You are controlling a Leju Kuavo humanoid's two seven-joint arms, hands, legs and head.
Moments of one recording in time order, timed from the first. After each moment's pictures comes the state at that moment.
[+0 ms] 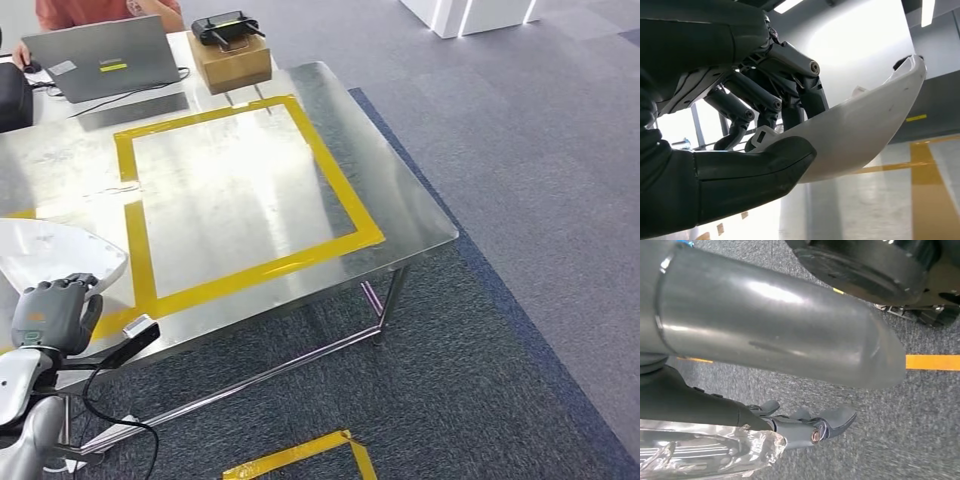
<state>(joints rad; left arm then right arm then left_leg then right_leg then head) -0.01 0.23 -0.22 -1.62 -1.29 0.02 0.10 0.45 0.36 -0.44 -1.13 0.88 0.16 0.21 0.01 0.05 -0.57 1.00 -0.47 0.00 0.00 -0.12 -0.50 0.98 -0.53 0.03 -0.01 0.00</state>
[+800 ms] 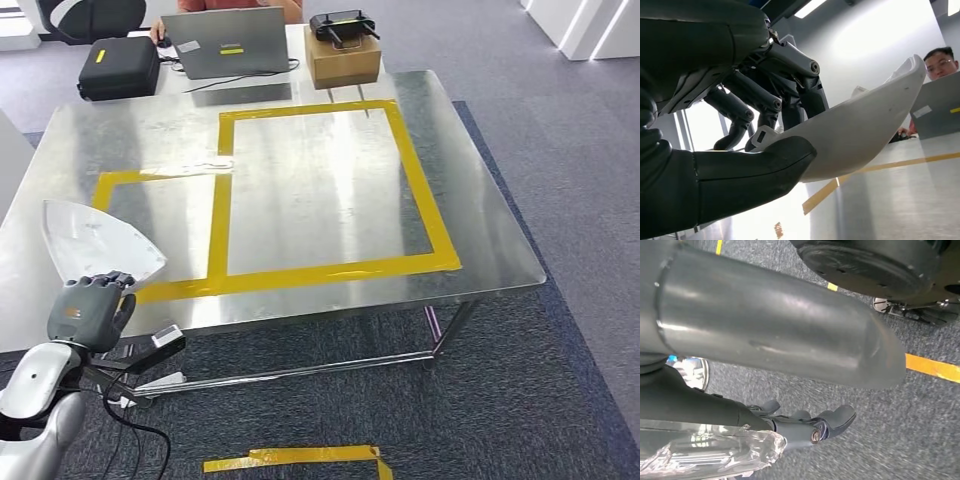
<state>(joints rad) -0.05 0.23 -0.32 -1.58 -1.31 0.04 0.03 0.46 0.36 -0.43 -1.14 0.86 0.16 0.21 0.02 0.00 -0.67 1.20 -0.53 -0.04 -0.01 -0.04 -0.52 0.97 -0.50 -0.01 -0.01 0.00</state>
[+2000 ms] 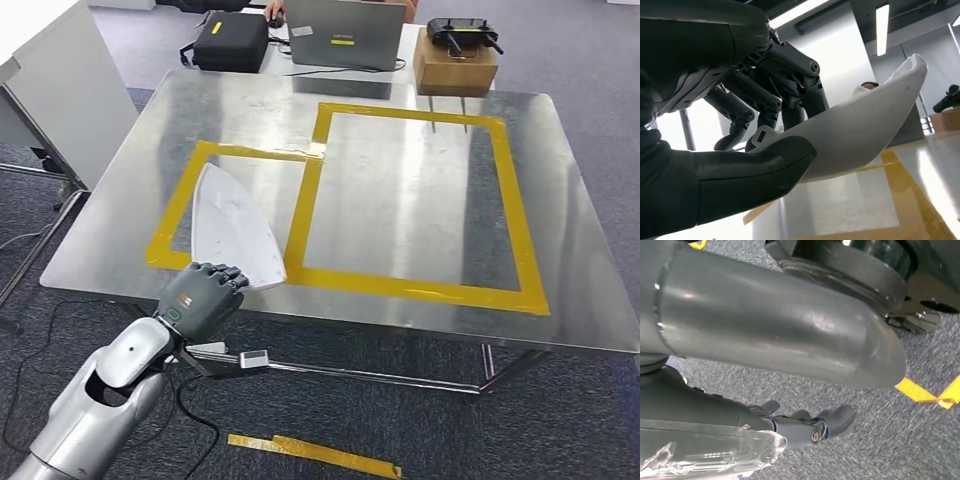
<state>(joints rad) -0.26 0.16 -0.71 -1.43 -1.32 0.09 -0.14 0.40 0.36 -0.44 -1.07 0.95 0.16 0.11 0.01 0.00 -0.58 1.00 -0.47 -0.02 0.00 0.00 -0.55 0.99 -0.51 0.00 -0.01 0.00</state>
